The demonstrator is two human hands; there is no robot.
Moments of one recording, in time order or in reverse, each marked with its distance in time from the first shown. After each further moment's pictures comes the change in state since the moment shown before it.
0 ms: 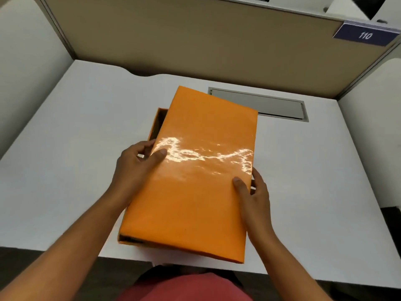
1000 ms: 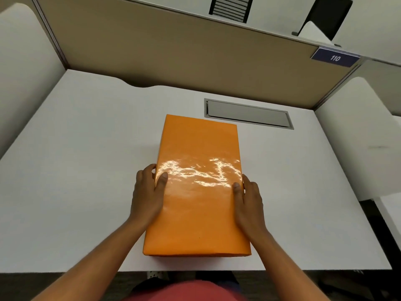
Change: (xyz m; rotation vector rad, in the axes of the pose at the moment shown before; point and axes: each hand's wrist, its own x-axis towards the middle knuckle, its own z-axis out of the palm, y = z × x) left_hand -0.006 -0.065 -0.005 0.182 -0.041 0.051; right_hand -0.003 0.022 0.048 -0.467 0.097 -0.239
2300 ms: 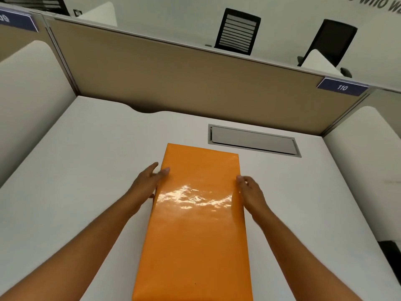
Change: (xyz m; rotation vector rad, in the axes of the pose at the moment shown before) left_hand 0.120 0.039 -0.019 -0.269 -0.275 -0.265; right_hand 0.138 -0.036 -0.013 0.203 -0.204 0.230
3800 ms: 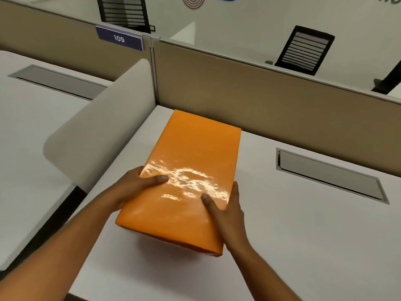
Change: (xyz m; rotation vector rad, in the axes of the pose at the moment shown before) left_hand -0.027 -0.026 -0.263 -0.083 0.082 -0.077; right_hand -0.103 -0.153 0.232 0.121 -0.210 -0.185
